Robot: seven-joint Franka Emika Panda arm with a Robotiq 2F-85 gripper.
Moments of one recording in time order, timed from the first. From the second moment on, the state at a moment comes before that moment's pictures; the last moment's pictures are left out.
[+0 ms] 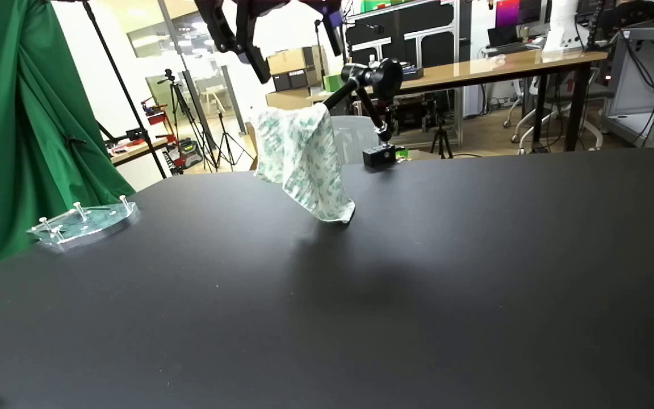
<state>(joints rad) -0.05 -0.15 -0.09 -2.54 -0.13 2.73 -0.19</state>
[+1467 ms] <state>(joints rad) 0.02 0.08 0.04 -2.40 0.08 2.81 -0.09</state>
